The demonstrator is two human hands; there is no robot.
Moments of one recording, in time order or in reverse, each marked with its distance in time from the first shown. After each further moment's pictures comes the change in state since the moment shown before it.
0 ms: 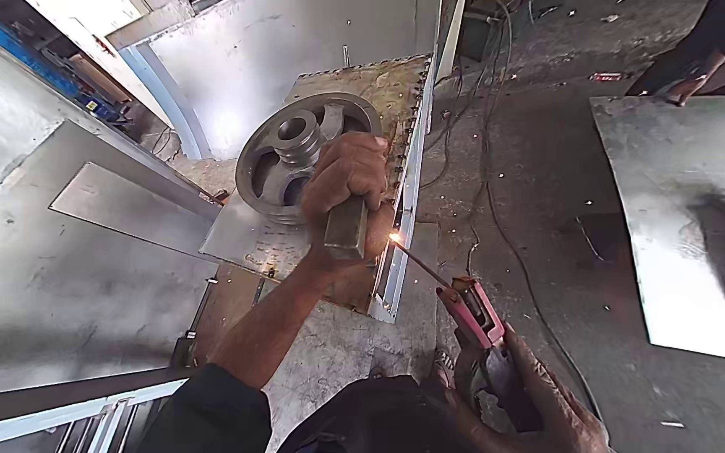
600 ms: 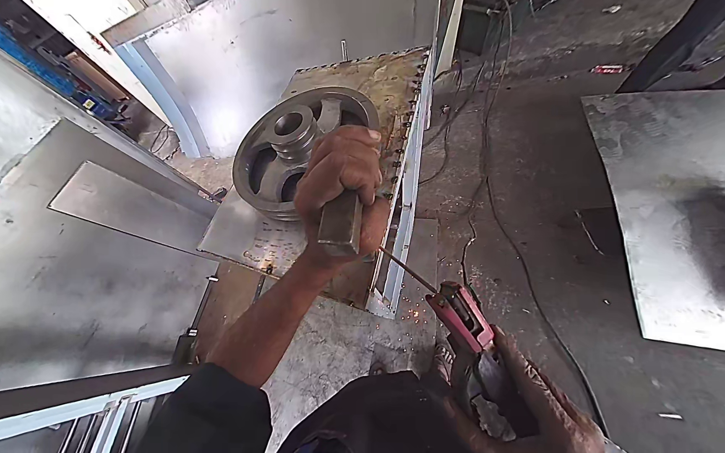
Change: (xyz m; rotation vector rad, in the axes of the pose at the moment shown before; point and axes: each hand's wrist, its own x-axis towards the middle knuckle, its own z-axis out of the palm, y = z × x) left_hand -0.004 -0.001 -0.001 -0.036 -0.022 0.012; right_hand -0.009 -0.006 -0.008 -0.017 -0.096 0.030
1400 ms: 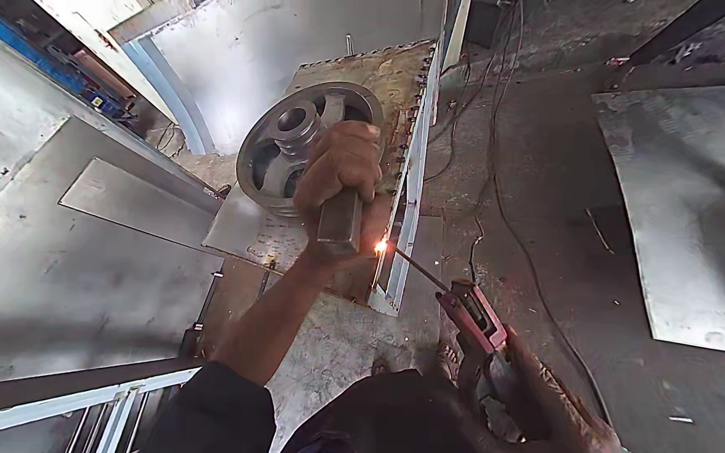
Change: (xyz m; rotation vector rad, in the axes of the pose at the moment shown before) left_hand 0.000 0.005 0.002 0.042 0.028 -0.011; right_hand -0.001 0.006 -0.003 0.016 0.012 -0.025
